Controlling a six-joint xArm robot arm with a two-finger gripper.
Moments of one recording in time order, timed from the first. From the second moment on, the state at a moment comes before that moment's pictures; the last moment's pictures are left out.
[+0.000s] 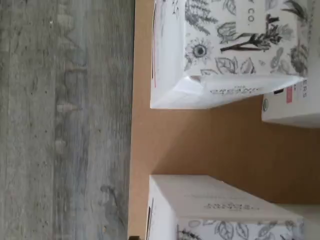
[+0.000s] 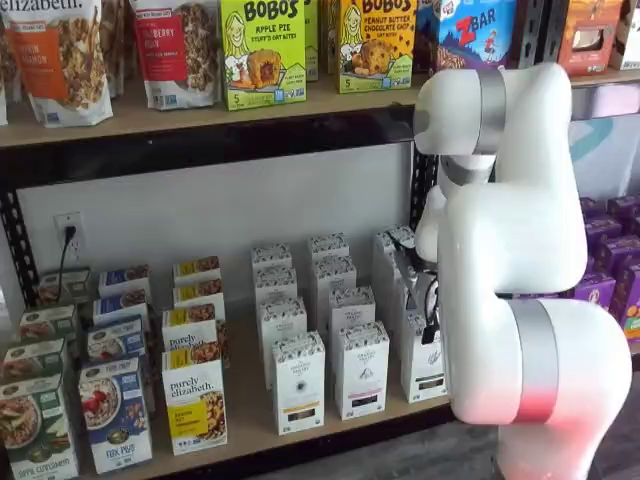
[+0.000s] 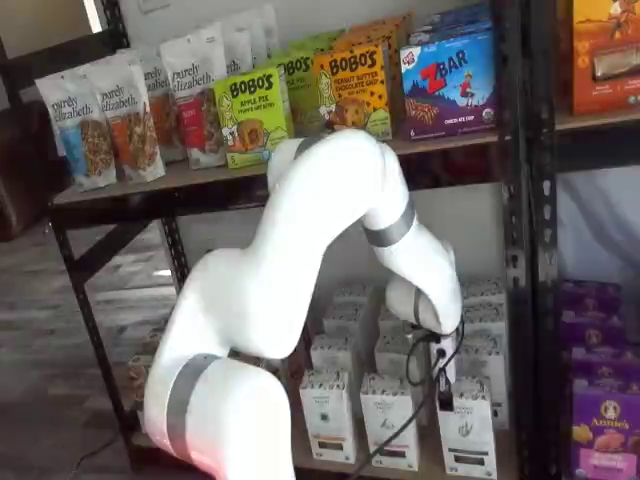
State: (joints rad) arm -0.29 0.97 -1.41 0.16 0.32 -2.00
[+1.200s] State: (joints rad) arm -0.28 1.13 -1.62 -0.18 0.42 -1.69
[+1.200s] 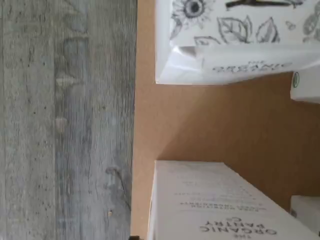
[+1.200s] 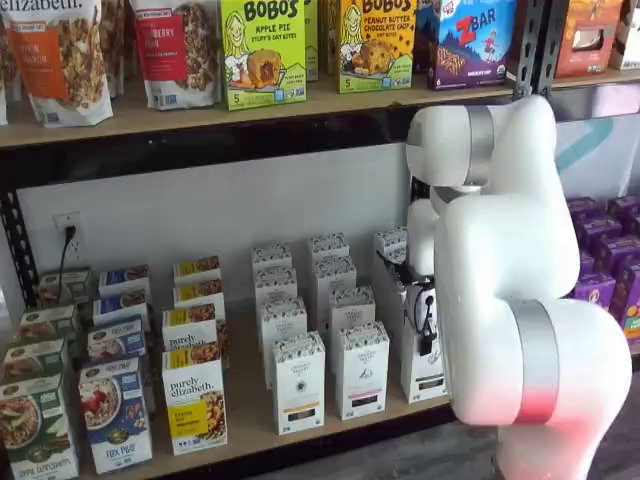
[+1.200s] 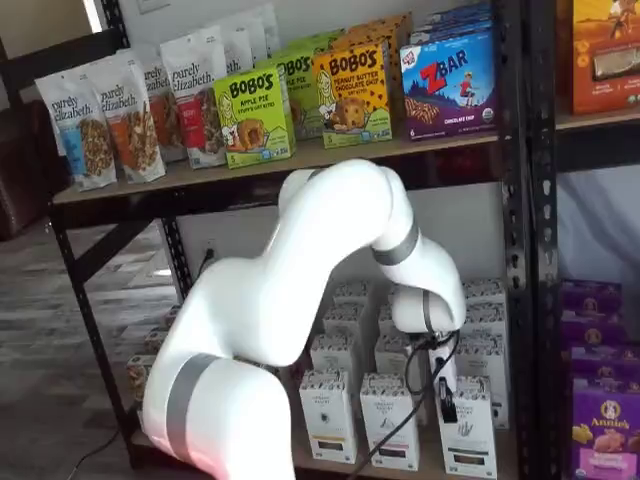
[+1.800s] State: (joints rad) arm -0.27 1.15 -1.66 -0.21 0.46 -1.65
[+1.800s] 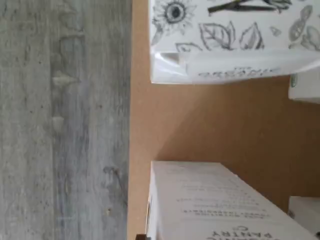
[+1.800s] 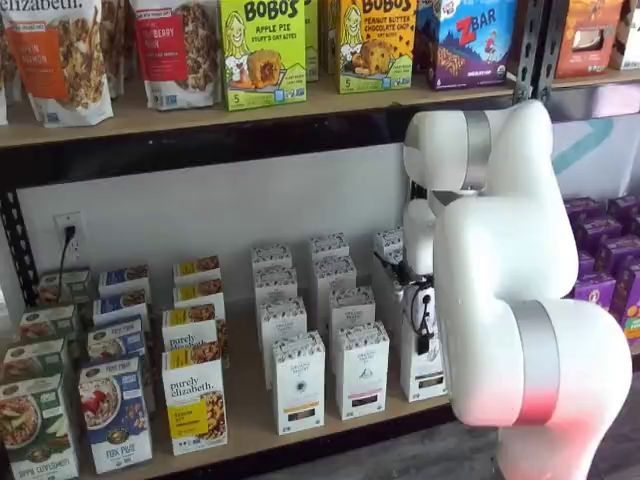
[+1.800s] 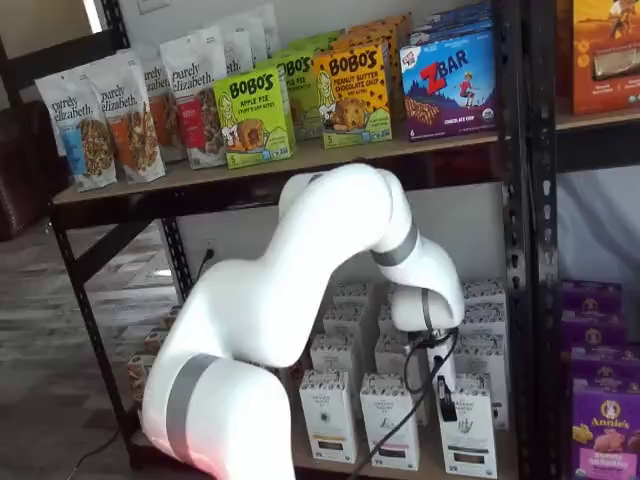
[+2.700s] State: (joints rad) arm -0.26 1.08 -1.57 -0.27 0.44 -1.59
